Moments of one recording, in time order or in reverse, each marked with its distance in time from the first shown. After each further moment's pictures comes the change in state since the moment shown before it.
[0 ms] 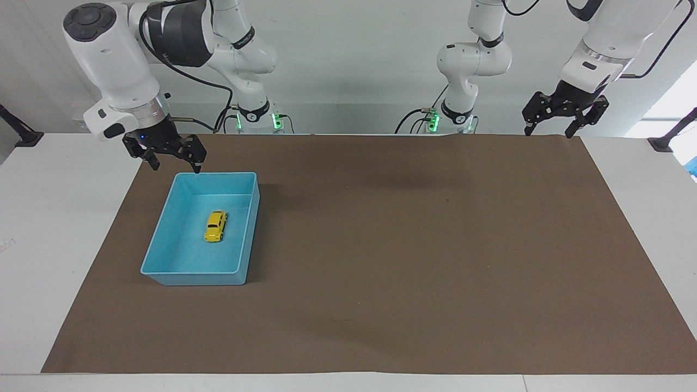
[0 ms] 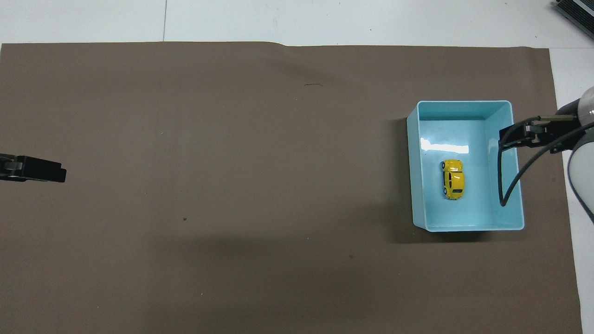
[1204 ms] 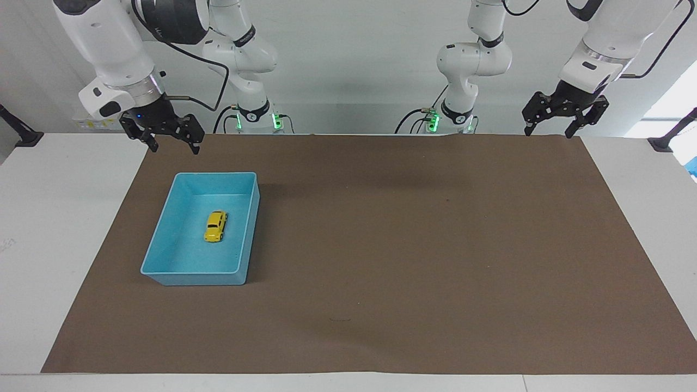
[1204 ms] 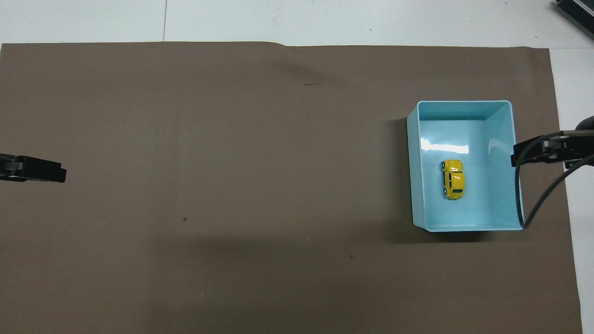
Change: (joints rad) left arm 0.000 0.000 0.000 0.000 0.000 0.000 0.000; right arm 0.021 -0.070 -0.033 -0.014 0.014 -0.083 -0.033
